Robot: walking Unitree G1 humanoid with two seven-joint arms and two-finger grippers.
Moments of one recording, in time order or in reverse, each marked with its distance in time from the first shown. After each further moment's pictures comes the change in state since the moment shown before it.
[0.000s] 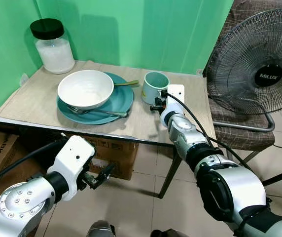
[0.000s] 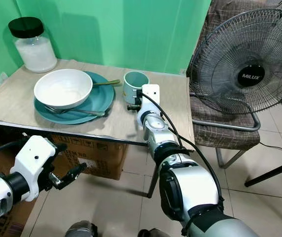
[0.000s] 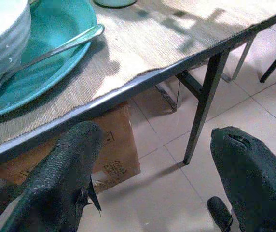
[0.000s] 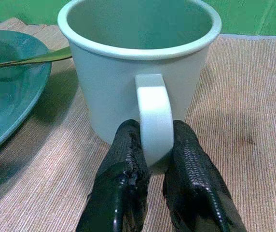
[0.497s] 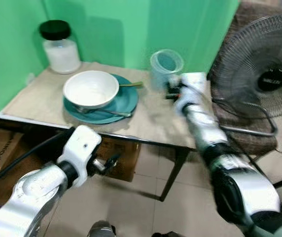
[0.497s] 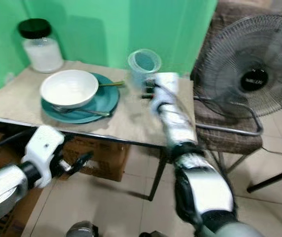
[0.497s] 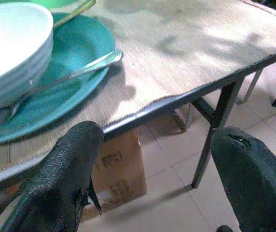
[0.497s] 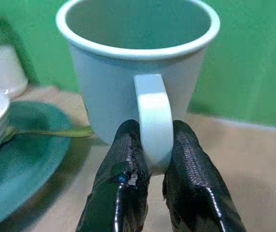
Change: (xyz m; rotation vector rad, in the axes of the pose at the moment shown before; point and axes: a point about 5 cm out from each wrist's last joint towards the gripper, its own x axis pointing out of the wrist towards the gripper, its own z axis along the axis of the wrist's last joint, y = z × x) left arm 0.029 0.006 0.009 -0.016 -0.081 0.024; right arm -0.015 -0.051 0.035 -0.038 -0.248 0.094
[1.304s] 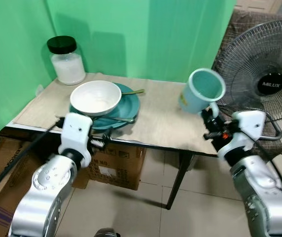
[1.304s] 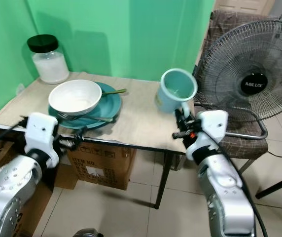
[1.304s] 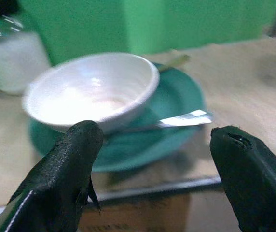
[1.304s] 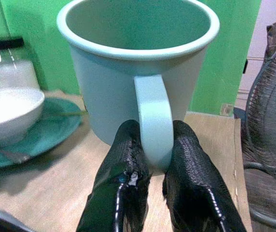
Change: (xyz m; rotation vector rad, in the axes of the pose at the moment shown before) left arm 0.023 0.021 -0.001 -0.136 -0.139 0.342; right arm -0.146 0.000 0.012 -0.060 0.009 -0.072
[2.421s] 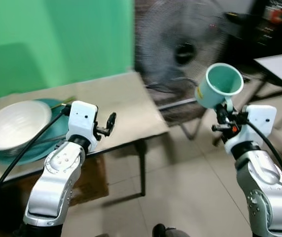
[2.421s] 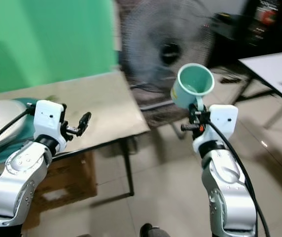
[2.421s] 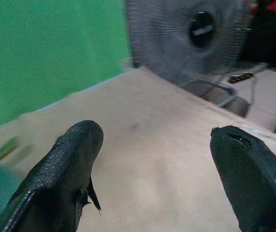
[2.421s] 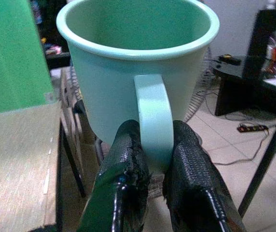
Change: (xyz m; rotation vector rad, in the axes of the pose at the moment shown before) left arm 0.028 -0.004 0.007 -0.007 -0.070 0.013; right arm 0.004 -0.012 0.016 0.019 -0.033 -0.190
